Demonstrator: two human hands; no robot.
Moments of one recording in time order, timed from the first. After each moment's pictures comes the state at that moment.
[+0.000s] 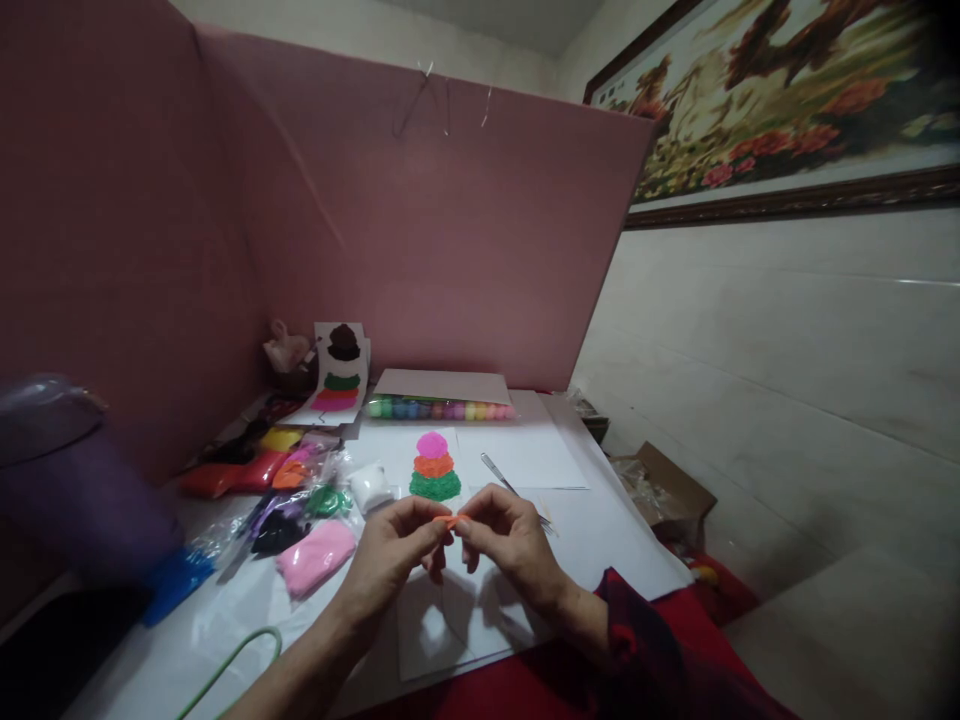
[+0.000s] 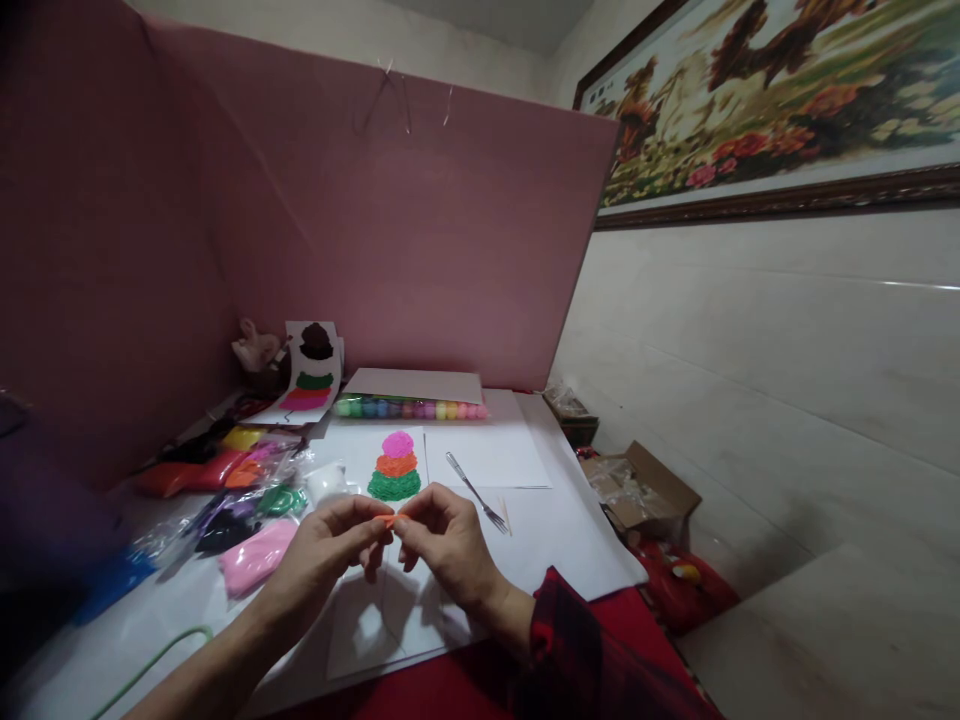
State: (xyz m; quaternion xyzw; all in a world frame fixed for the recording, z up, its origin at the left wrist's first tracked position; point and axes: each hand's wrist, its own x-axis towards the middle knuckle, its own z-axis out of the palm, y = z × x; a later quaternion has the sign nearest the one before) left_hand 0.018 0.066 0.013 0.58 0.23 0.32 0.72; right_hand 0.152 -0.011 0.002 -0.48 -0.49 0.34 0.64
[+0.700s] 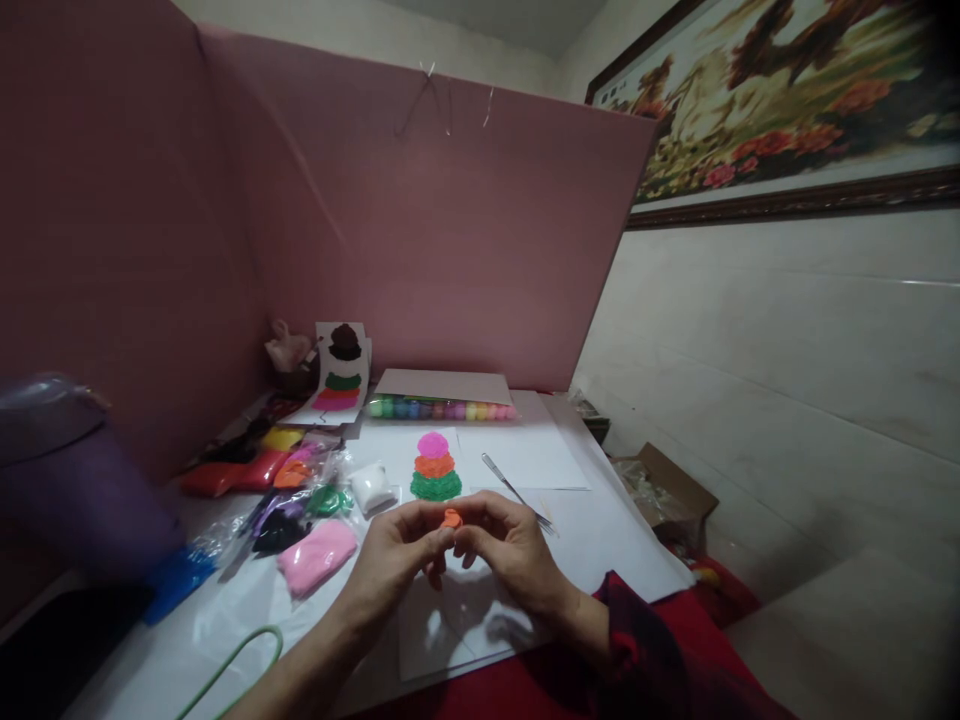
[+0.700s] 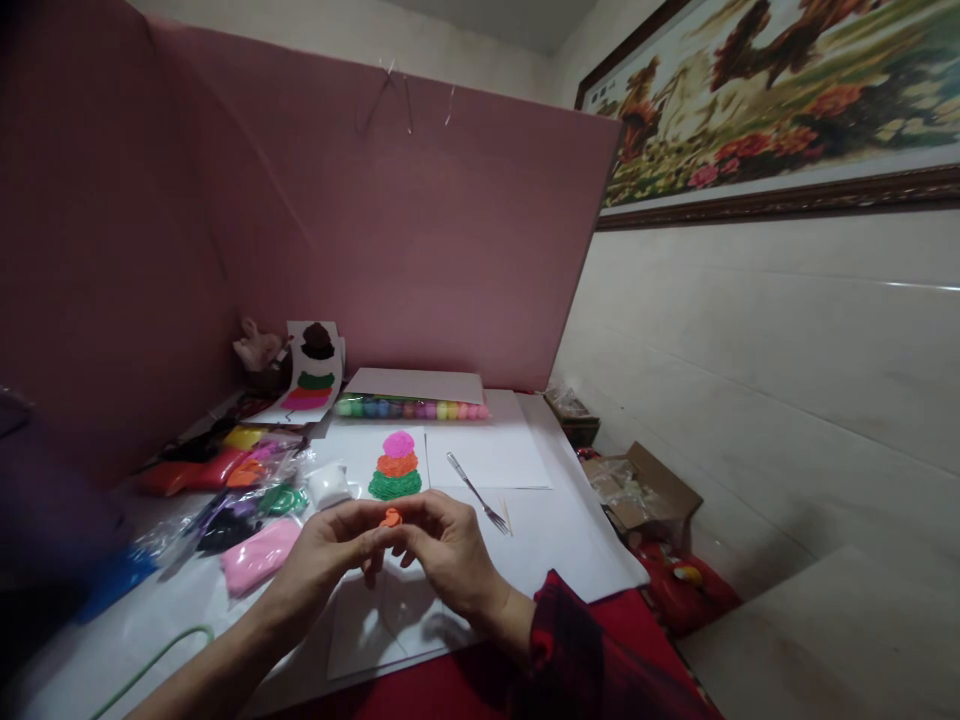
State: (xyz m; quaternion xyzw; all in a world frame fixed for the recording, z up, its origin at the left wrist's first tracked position) left_hand 0.018 0.066 0.010 0.61 0.19 0.29 0.72; right_hand 0.150 -0.011 0.000 -0.47 -0.50 0.33 0.64
